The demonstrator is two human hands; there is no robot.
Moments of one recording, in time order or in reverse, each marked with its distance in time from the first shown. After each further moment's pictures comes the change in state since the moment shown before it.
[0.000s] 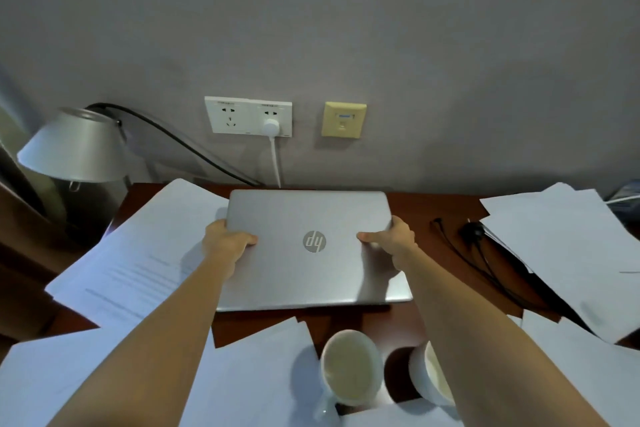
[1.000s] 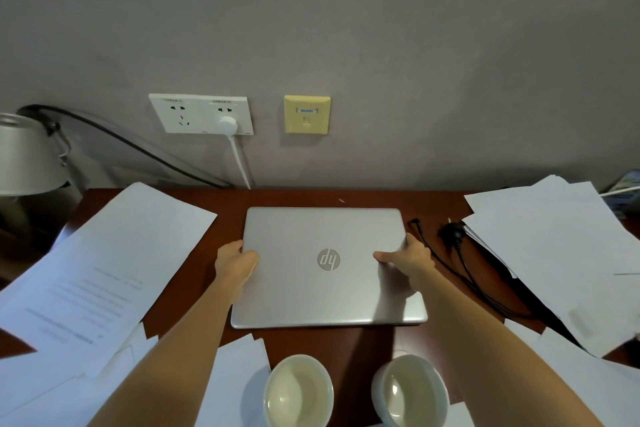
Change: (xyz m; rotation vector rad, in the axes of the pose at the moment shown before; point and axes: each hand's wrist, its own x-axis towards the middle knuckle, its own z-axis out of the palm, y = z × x) left_hand -0.017 -0.009 0.093 0.065 -0.078 -0.030; right_hand 0.063 0.071 -0.052 -0.094 -0.005 0.060
